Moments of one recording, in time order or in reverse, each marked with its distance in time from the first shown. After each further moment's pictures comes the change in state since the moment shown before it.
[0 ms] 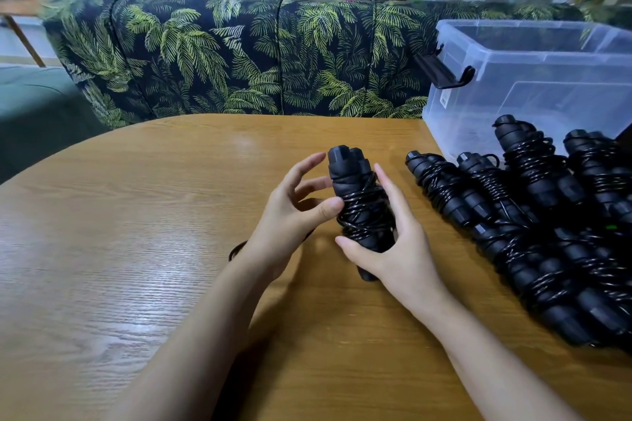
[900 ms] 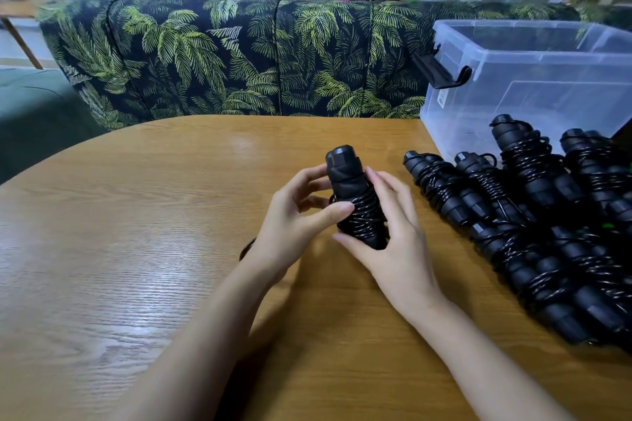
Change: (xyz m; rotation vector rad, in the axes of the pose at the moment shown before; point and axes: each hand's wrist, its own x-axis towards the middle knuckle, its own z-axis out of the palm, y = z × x) left_hand -0.003 0.001 0.010 0.143 0.046 0.071; right_hand 0.002 0.006 0.003 -0.293 0.097 -0.151
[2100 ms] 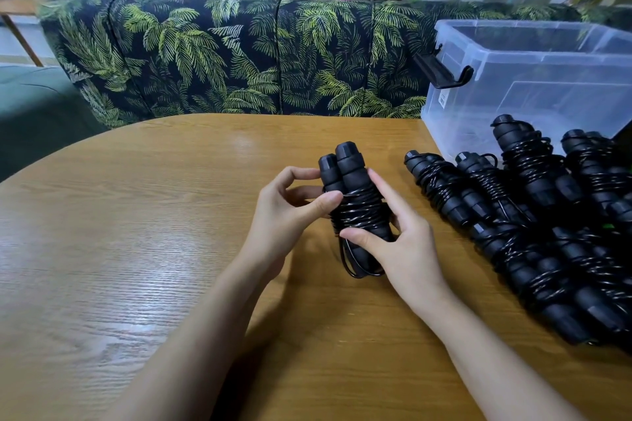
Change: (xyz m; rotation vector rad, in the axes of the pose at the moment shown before) left_hand -0.002 0.009 -0.005 -0.070 0.112 -0.088; right_hand 0.002 -0.009 -0.007 0.315 -0.049 0.144
